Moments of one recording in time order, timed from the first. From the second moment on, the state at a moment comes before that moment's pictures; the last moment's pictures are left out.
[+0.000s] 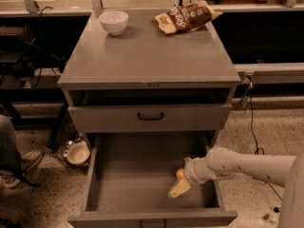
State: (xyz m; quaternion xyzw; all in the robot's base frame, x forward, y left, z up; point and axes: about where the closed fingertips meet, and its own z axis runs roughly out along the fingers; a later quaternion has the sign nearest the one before) arm 0.534 -0.117 0.408 -0.48 0.82 0.17 0.25
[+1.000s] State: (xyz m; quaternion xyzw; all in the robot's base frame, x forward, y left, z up) arm 0.536 -0.117 0.363 -0.47 0.83 0.17 0.22
